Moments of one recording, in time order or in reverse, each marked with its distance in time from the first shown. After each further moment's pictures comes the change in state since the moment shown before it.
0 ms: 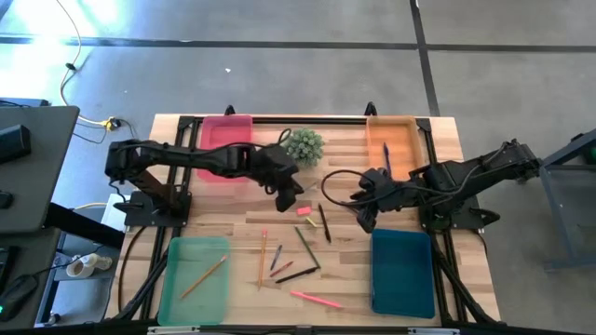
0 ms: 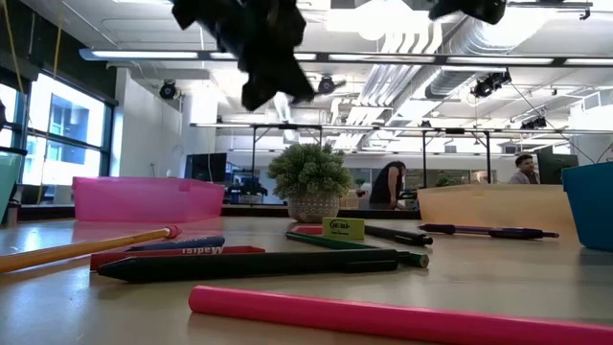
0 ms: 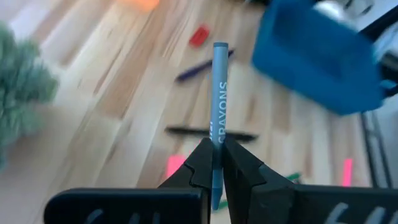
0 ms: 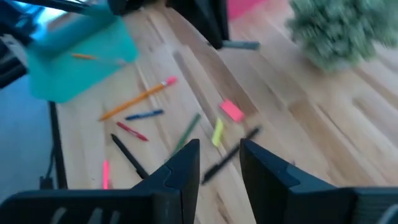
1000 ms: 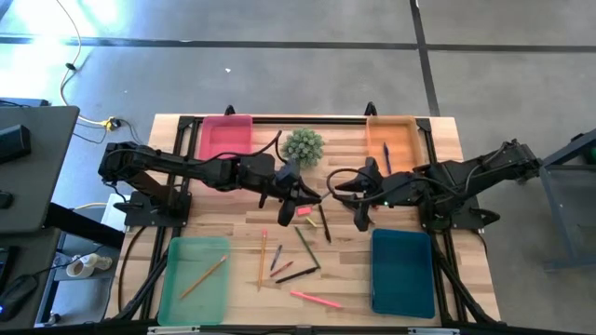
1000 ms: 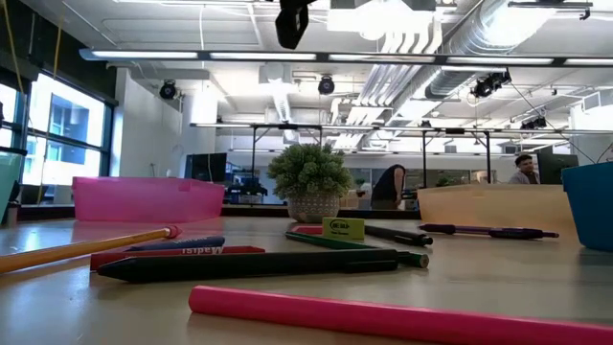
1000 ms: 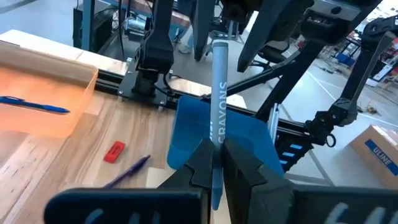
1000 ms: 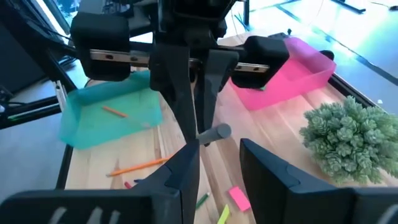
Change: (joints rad) left arm -0.143 -0.032 0.000 0.420 -0.020 0.008; right arm -0.012 0.000 0.000 0.319 0.090 -0.327
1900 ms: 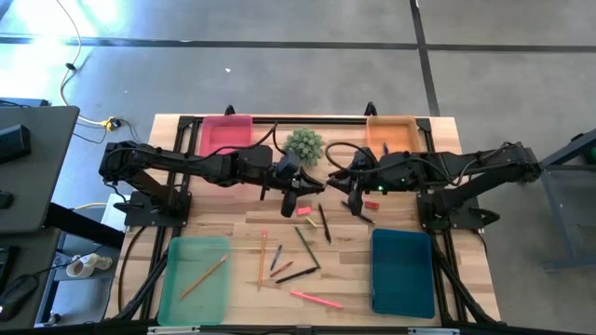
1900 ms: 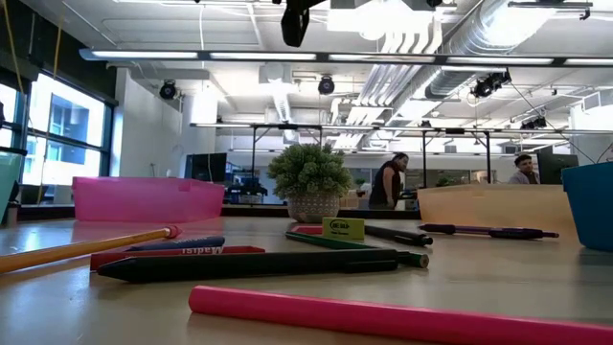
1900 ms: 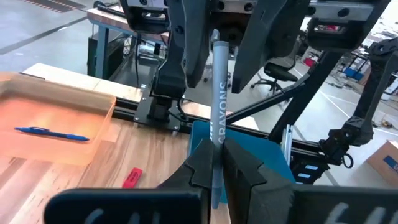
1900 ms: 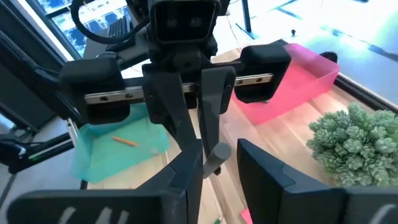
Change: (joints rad) left arm 0.047 0.001 -0.001 0.081 -0.006 0.038; right arm -0.133 0.001 0.000 0.092 -0.138 0.052
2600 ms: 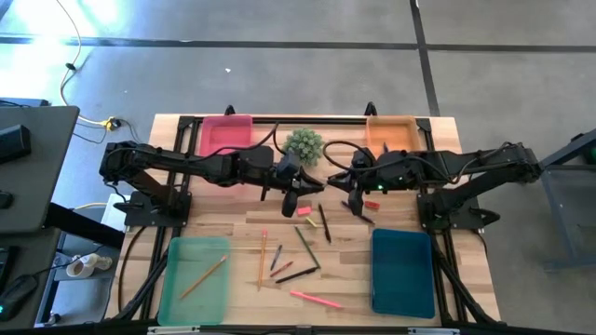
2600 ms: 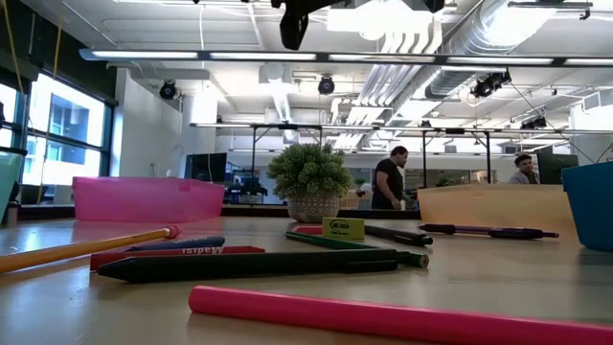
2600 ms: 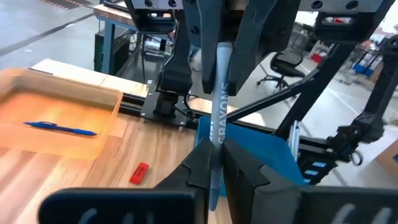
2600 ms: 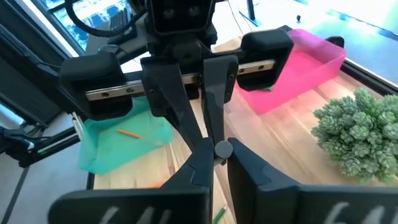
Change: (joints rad) left arm 0.000 0.001 0.000 -0.023 -0.021 0.016; right arm -0.019 0.000 0.000 -0.049 -0.045 0.035
